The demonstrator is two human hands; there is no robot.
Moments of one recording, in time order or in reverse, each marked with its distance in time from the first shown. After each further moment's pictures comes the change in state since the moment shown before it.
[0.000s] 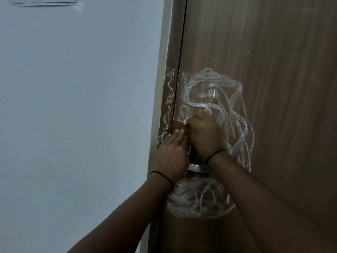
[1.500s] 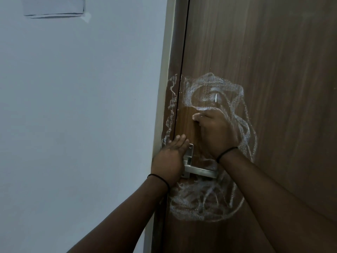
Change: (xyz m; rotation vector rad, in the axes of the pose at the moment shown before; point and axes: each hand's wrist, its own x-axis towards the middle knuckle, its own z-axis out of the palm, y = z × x) left_hand -0.007 -0.016 0.001 -0.071 -0.031 0.032; right_hand 0.009 0.026 -0.009 0.025 0.036 -0.110
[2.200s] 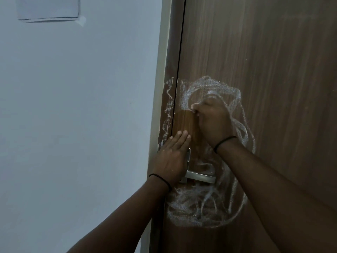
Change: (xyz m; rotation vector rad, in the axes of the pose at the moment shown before) left_hand 0.015 0.007 0.000 0.060 0.088 0.076; right_hand 0.039 0.004 -0.012 -0.019 0.064 0.034
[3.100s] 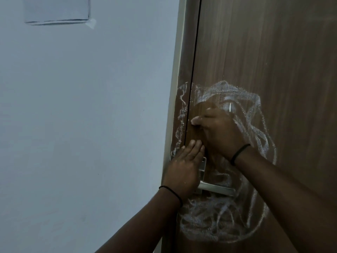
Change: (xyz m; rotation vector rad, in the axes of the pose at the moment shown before) left_hand -0.003 -0.013 0.002 -0.080 -0.019 0.048; right_hand 0.004 -0.019 0.010 0.037 -0.158 -0.187
